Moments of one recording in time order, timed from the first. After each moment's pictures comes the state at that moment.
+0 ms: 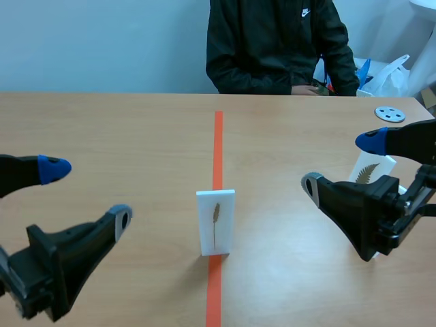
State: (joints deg) left arm 45.0 -28.8 -7.5 120.6 -21.5 -28.5 -0.9; right arm -30.6 25.7 14.5 114.6 28.3 42.9 -13.9
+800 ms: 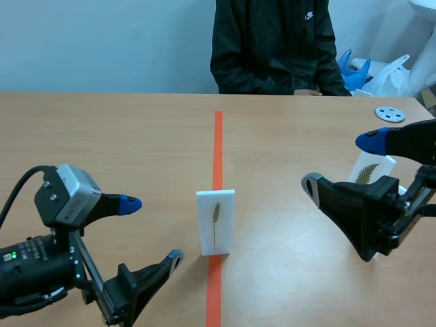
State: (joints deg) left arm 20.5 -28.7 13.9 90.6 -8.6 -33.7 -13.8; right arm -30.6 25.7 14.5 114.6 28.1 42.9 -13.8
